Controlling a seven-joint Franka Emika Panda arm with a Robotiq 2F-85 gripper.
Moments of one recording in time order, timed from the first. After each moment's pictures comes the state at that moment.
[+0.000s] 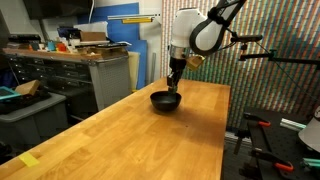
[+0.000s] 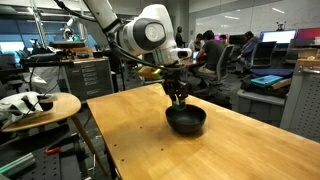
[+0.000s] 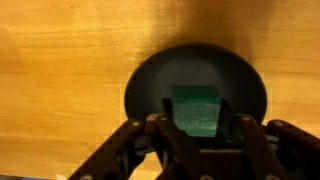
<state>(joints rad) 0.04 0.27 -0.11 -2.32 -0.29 2.77 0.23</state>
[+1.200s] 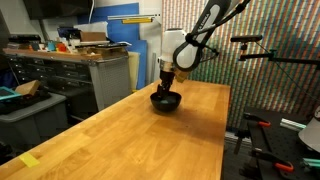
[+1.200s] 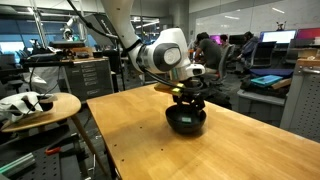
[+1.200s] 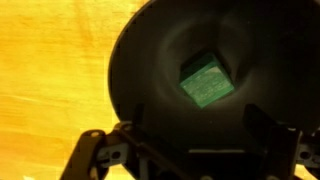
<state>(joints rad) 0.02 0.53 -0.11 -2.10 -0.21 2.83 0.09</state>
